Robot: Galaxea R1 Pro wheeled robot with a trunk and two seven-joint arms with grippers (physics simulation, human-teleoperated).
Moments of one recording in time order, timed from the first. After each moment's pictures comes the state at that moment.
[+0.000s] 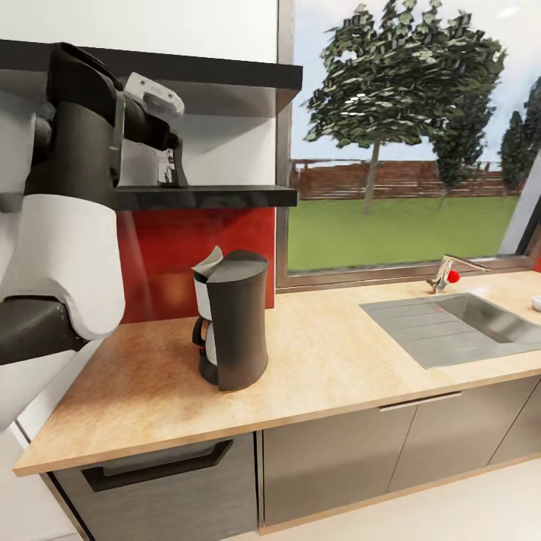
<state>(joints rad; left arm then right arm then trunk) -1.71 -0.08 0.06 -1.02 -0.95 1.03 -0.67 -0.01 0.00 -0.05 -0.14 0.01 -0.13 0.00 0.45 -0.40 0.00</state>
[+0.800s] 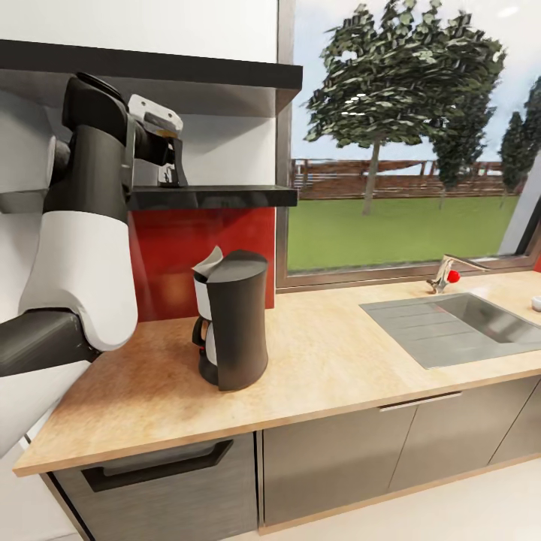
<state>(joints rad) -1.65 -0.12 0.12 -1.03 -1.02 1.03 -0.60 -0.01 0.00 -0.05 -0.14 0.01 -0.13 0.00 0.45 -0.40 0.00</state>
